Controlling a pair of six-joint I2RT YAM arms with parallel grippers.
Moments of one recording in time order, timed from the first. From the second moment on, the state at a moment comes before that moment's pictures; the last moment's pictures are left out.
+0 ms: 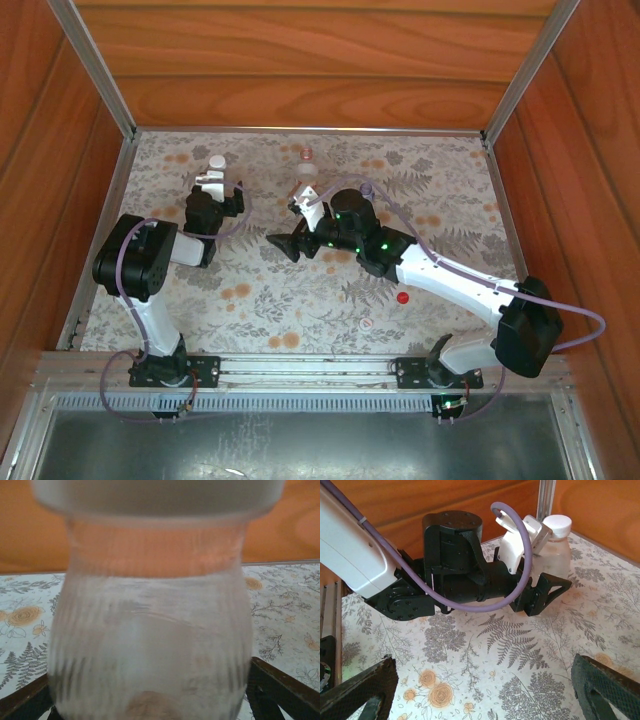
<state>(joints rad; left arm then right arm) -0.22 1.83 0.62 1.02 -0.07 -0.06 0.92 1.37 1.00 0.02 -0.25 -0.03</state>
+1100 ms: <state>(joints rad) -0.42 1.37 0.43 0.91 -0.14 -0.01 0.80 1.07 0.84 -0.14 0.04 0.06</state>
